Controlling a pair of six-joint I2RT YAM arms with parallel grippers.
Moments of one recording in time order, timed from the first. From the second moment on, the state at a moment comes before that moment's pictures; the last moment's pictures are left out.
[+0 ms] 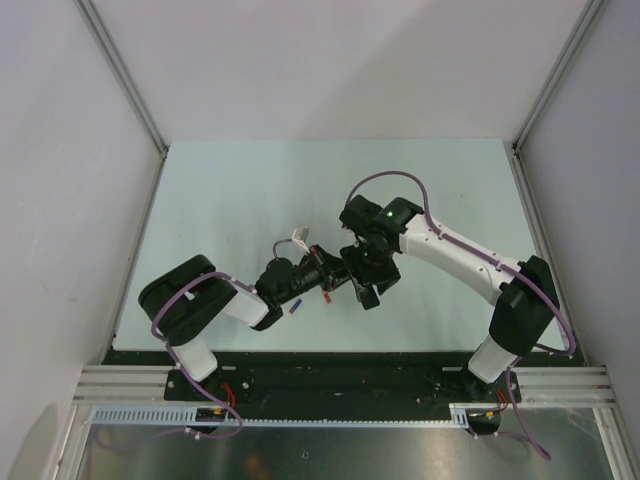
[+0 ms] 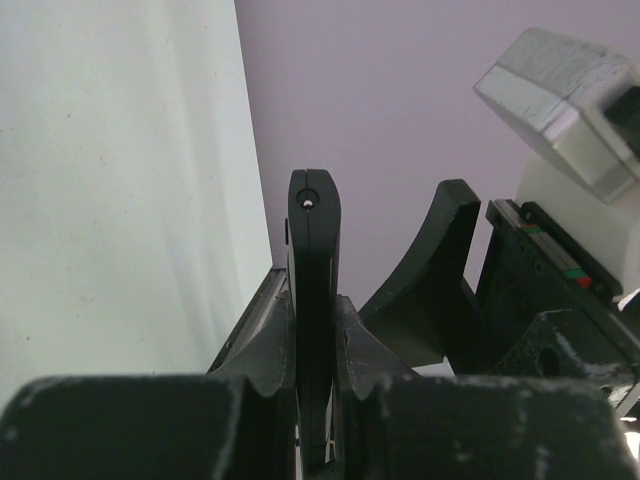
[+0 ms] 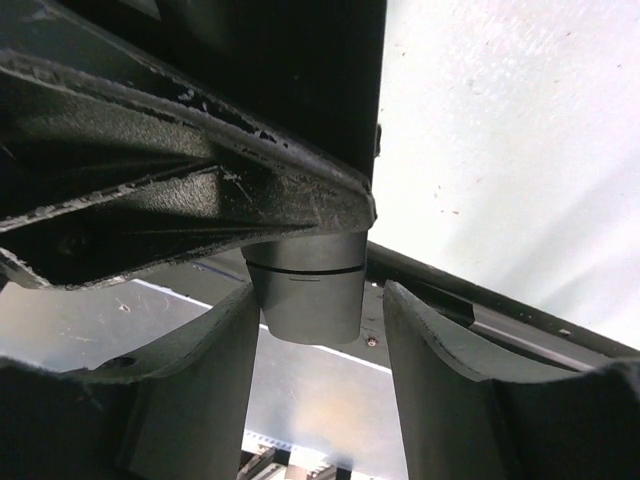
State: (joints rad) left arm -0.81 1.71 0.43 1.28 0.23 -1.45; right arm 0.82 1.64 1.46 -1.20 -0.11 0.44
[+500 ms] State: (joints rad) left arm -0.81 1.71 0.43 1.29 0.23 -1.46; right arm 0.75 1.55 1.54 -1.20 -0.10 0.47
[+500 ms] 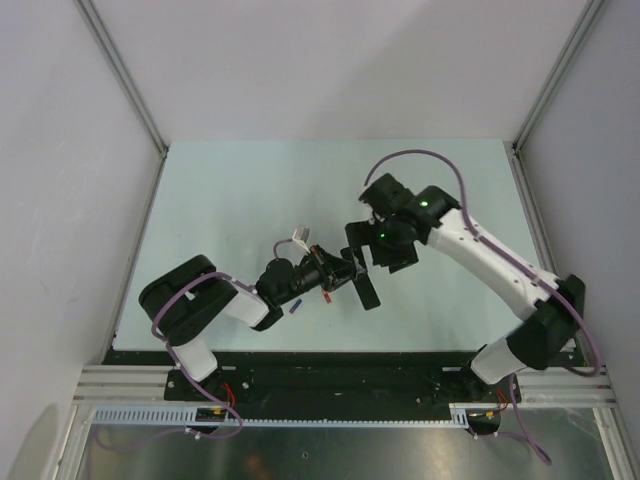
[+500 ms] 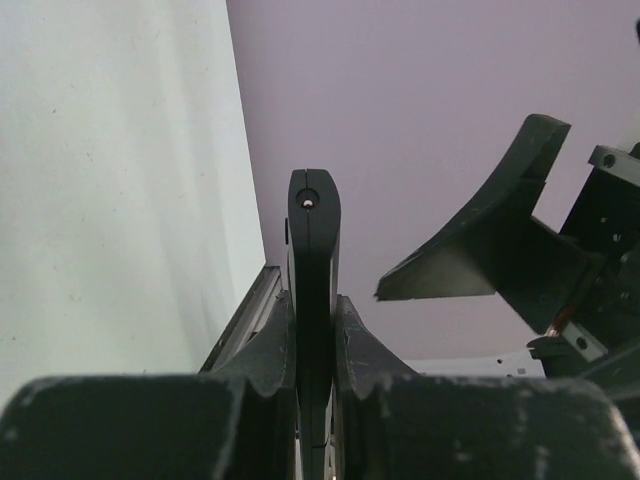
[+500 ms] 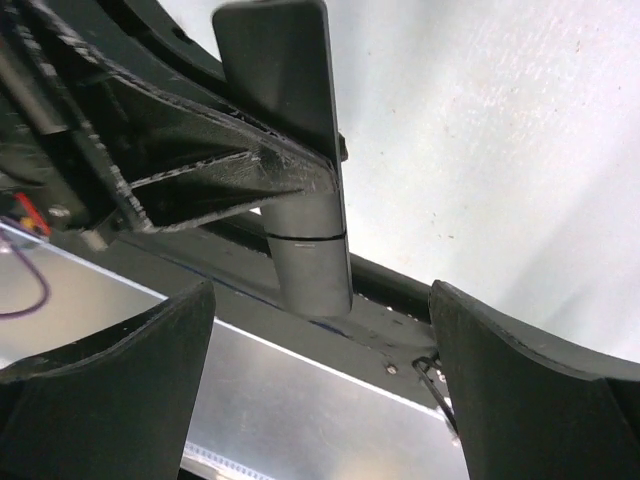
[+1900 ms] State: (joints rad) left arm -0.63 1.58 0.44 1.31 0.64 -1.63; right arm 0.65 0.99 0.58 0.16 -0.69 0.89
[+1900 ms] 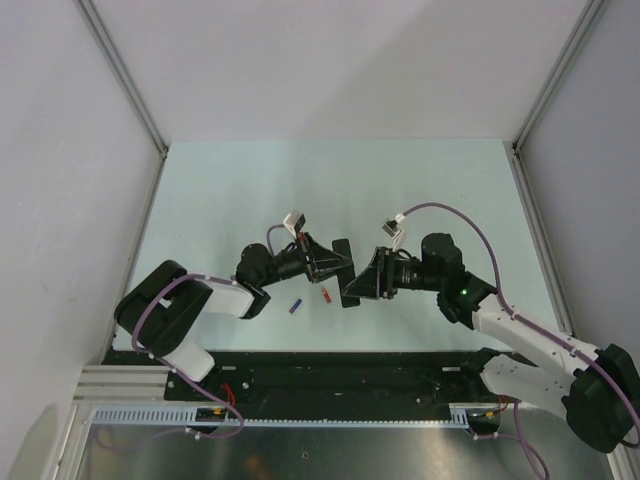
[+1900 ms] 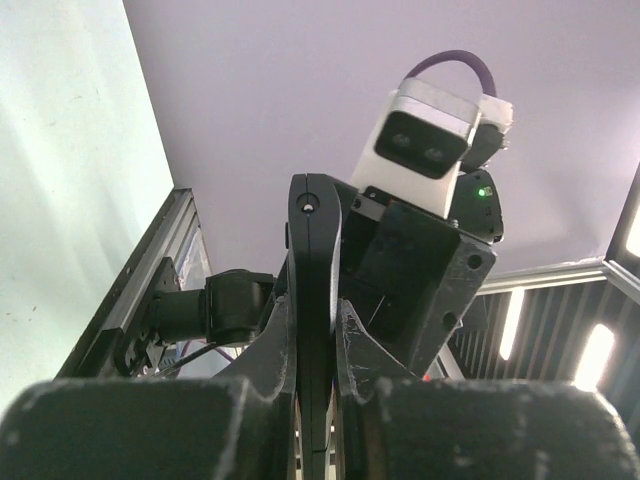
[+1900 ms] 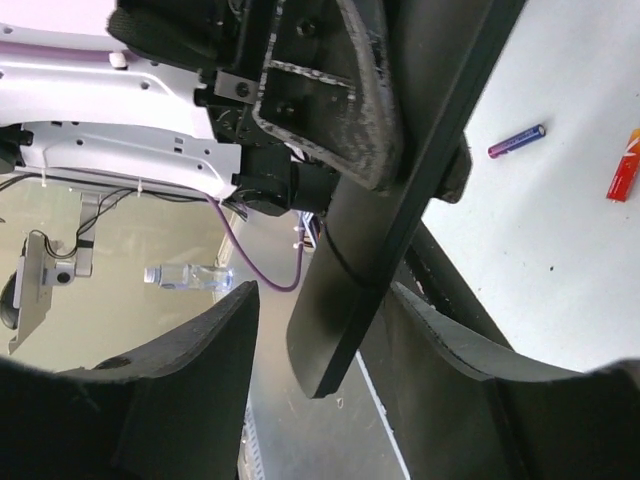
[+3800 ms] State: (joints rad) left arm -0.75 1.42 0.35 1.29 0.48 -1.54; right arm 0.59 1.13 0.56 0.31 -1.04 1.05
